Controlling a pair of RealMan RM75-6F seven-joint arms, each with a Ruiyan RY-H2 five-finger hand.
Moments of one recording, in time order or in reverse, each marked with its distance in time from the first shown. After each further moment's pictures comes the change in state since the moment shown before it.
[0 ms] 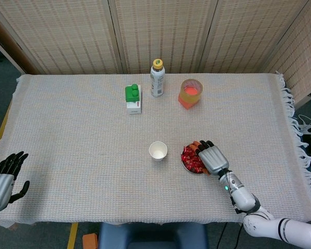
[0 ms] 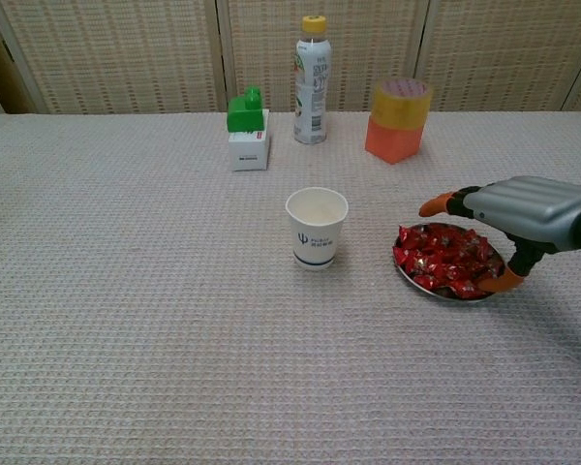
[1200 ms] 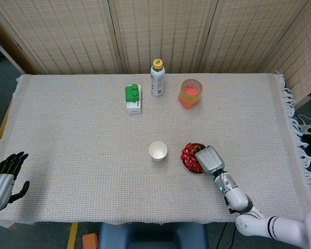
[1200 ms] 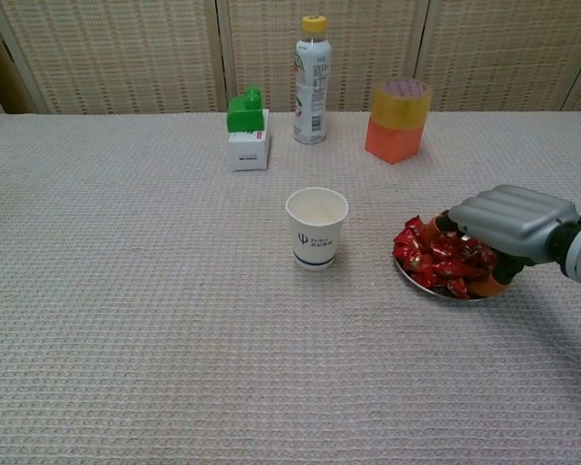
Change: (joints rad) left arm -0.008 0.009 0.005 -0.002 -0.008 -0.022 -0.013; right arm 0.049 -0.091 -0.063 0.078 0.066 0.080 -0.109
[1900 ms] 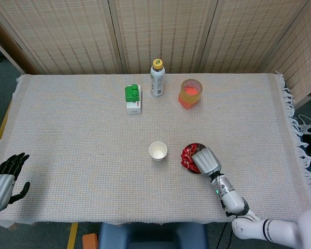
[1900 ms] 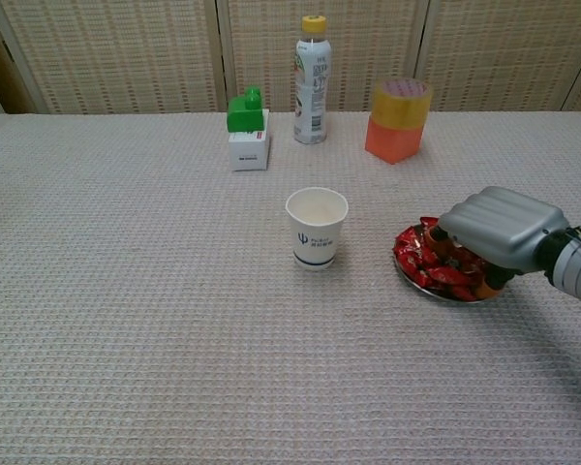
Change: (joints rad) left arm -0.003 0.010 0.007 -0.008 0.000 -0.013 -0.005; right arm -0.002 -0.053 -0.023 0.029 -0.013 0.065 -0.129
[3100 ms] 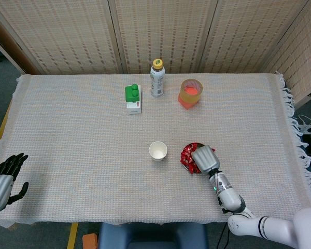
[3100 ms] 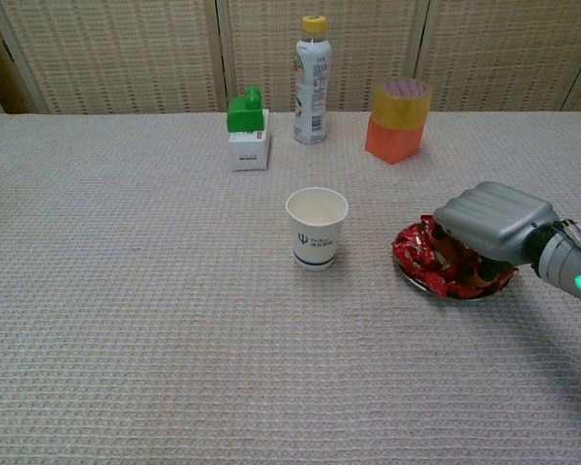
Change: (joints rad) left arm 0.003 0.010 0.004 -0.004 0.003 0.002 -0.011; right arm 0.018 -0.028 0.028 0.027 0.047 0.001 -0.036
